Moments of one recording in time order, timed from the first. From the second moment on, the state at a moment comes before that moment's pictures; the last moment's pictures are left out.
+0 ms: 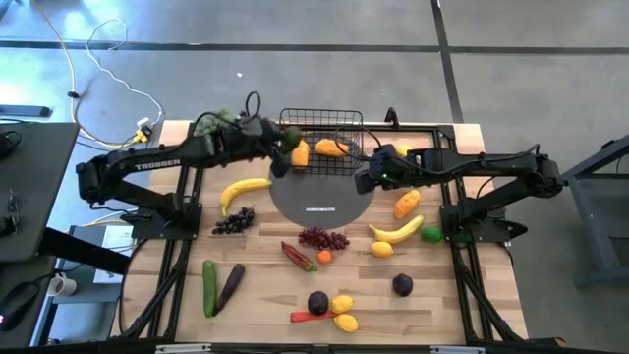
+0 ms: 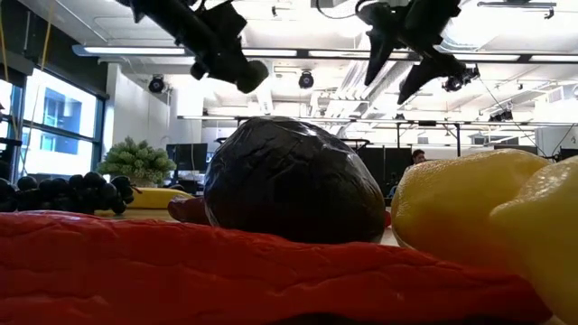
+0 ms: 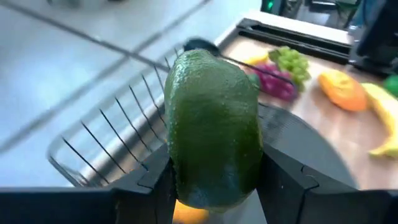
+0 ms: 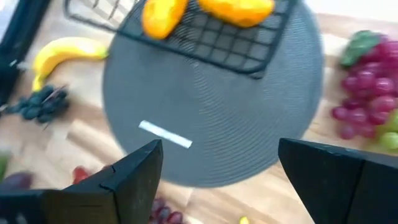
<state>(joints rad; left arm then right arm) 0.51 1.26 0.97 -0.20 -0.17 -0.03 -0.08 1.31 1.16 -0.85 0.30 1.08</state>
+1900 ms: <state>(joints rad) 0.69 1.60 0.97 0.02 -0.30 0.08 -0.10 1.31 1.16 -0.97 0.38 1.28</state>
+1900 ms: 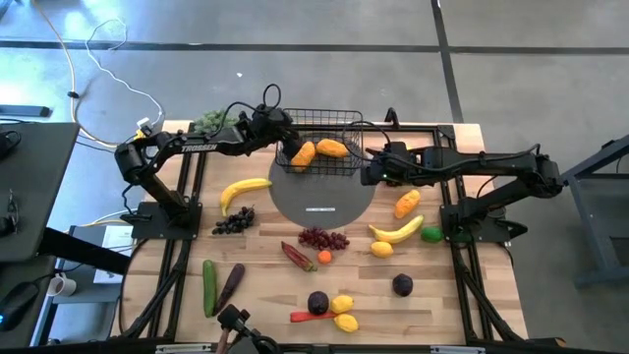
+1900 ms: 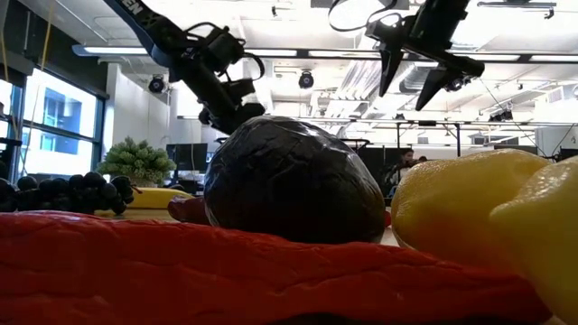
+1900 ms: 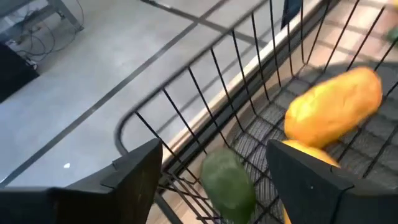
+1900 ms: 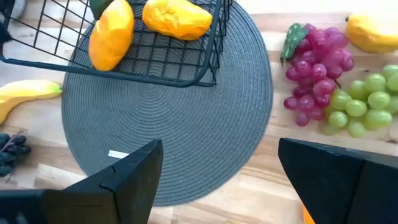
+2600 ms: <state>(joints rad) 0.69 1.30 0.97 -0.09 -0.23 -0.01 0.05 1.25 1.16 -1.27 0.27 1.42</state>
